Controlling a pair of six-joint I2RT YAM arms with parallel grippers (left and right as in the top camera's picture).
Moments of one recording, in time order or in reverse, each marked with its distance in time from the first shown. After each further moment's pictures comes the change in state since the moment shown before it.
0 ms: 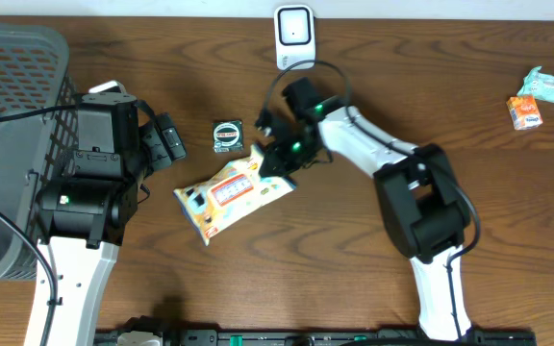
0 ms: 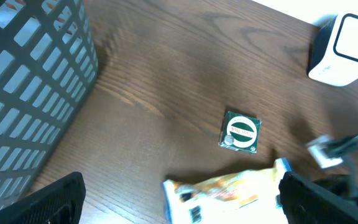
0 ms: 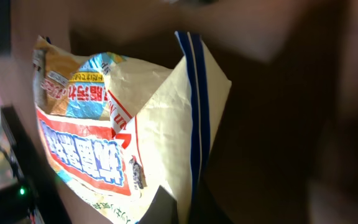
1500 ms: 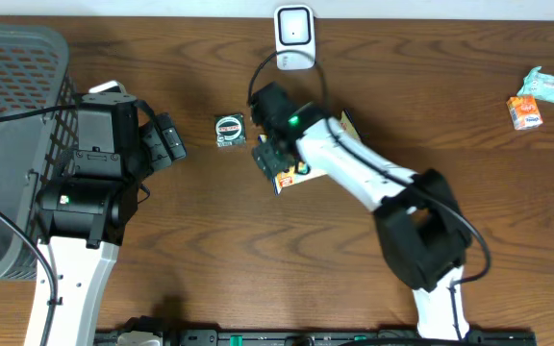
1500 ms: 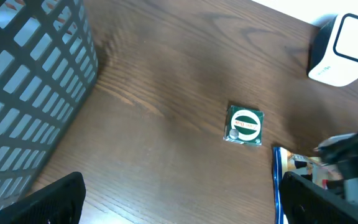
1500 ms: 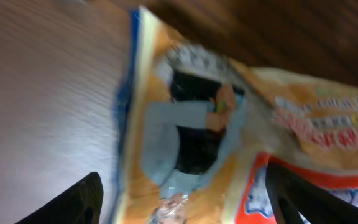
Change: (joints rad) left arm 0.000 0.000 0.000 0.000 0.000 0.000; right arm 0.200 -0.105 0.019 -0.074 0.847 0.149
